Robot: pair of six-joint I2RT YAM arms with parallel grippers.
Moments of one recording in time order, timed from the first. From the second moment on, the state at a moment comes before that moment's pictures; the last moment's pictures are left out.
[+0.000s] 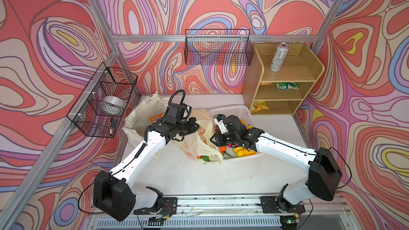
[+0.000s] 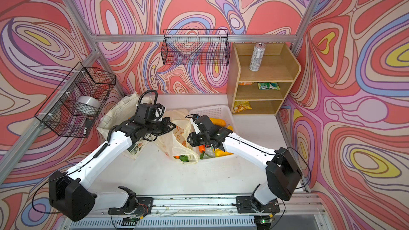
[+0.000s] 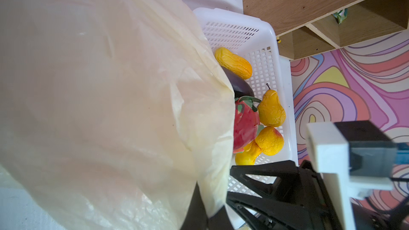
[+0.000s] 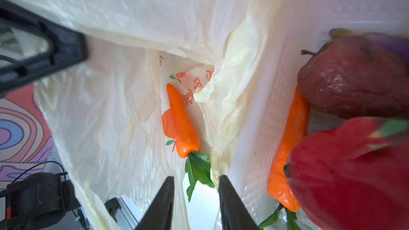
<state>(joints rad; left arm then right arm) -0.41 1.31 1.14 -0.59 0.31 -0.68 0.79 1.55 1.13 -0.38 -0.21 0.52</state>
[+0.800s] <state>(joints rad) -0.41 1.31 1.14 -0.59 0.31 -0.68 0.62 1.55 1.09 -0.39 -0.25 0.51</state>
